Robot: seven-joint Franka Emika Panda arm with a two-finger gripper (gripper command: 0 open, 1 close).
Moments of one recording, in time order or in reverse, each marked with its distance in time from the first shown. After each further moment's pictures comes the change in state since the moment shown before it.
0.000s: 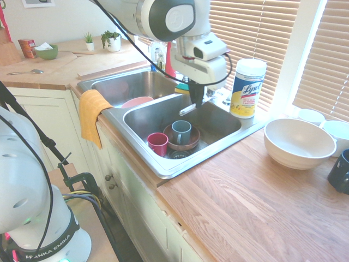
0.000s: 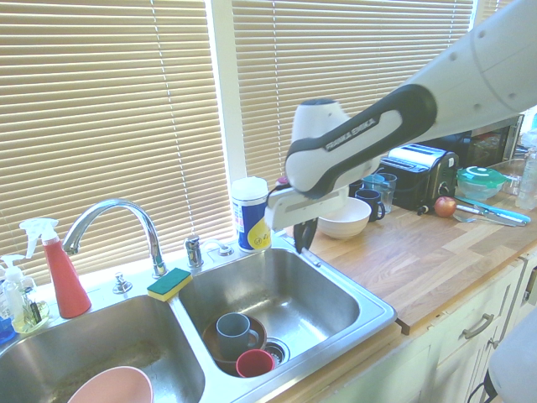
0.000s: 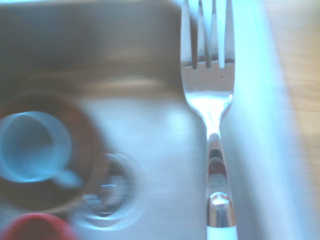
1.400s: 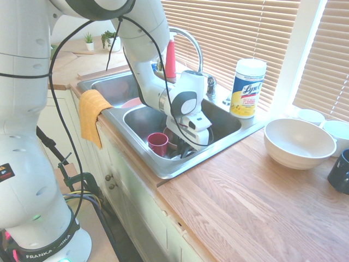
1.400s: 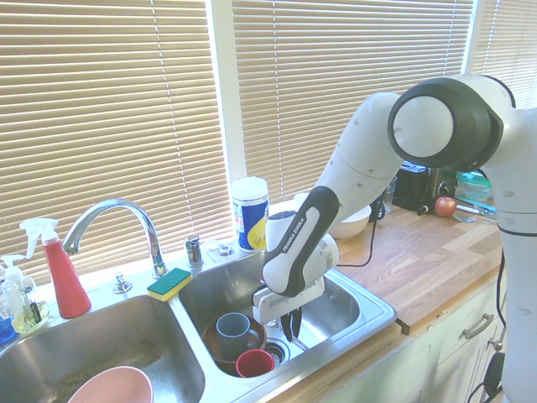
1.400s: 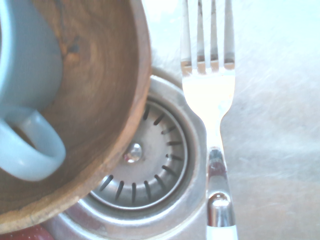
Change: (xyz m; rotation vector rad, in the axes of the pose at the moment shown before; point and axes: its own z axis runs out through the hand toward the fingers) arm -0.027 -0.014 0.246 -0.168 -0.196 -0.052
